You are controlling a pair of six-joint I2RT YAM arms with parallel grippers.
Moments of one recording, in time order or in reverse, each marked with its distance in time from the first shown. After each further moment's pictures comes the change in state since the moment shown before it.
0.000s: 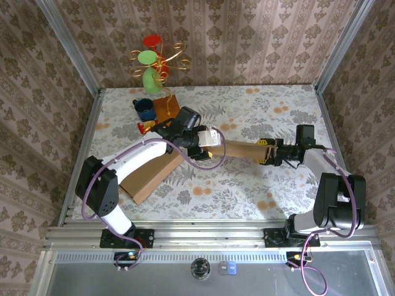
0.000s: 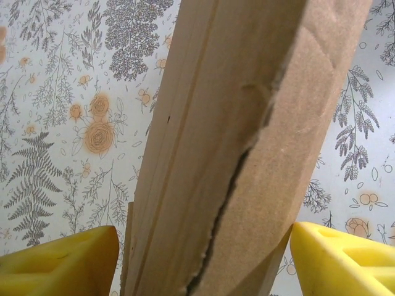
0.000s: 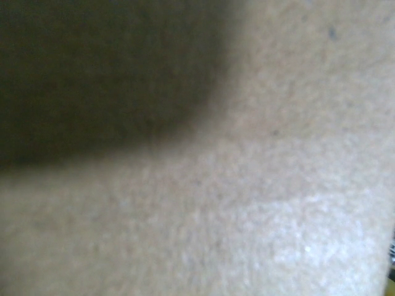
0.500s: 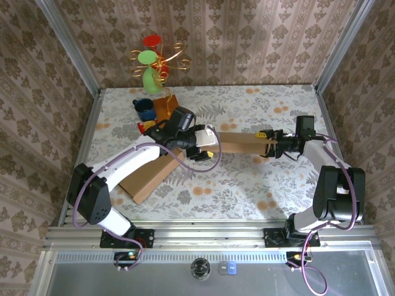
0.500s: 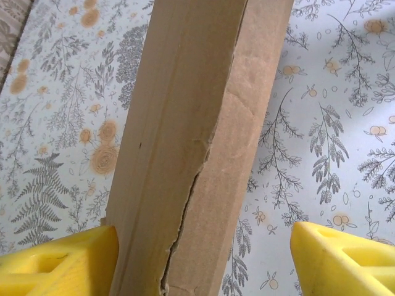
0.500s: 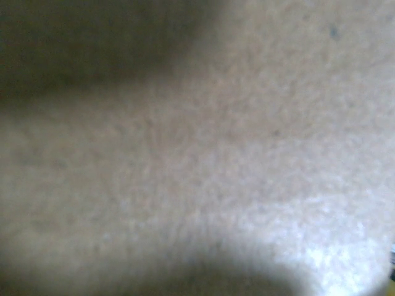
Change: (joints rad) left arm 0.000 -0.089 -0.050 0.042 0.075 -0.056; right arm 0.004 0.076 0.137 -0.042 0.013 -0.143
